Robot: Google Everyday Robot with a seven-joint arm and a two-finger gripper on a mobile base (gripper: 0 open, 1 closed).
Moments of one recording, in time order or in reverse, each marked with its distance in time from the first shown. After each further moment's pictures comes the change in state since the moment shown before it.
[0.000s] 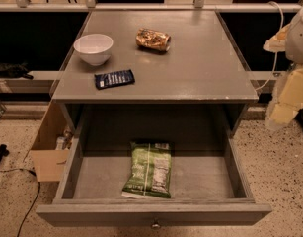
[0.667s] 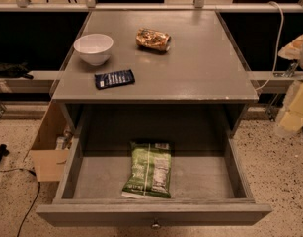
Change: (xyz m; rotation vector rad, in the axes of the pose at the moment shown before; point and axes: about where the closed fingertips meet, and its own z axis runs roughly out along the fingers) arm 0.025 -0.001 0.008 0.033 -0.002 0.066
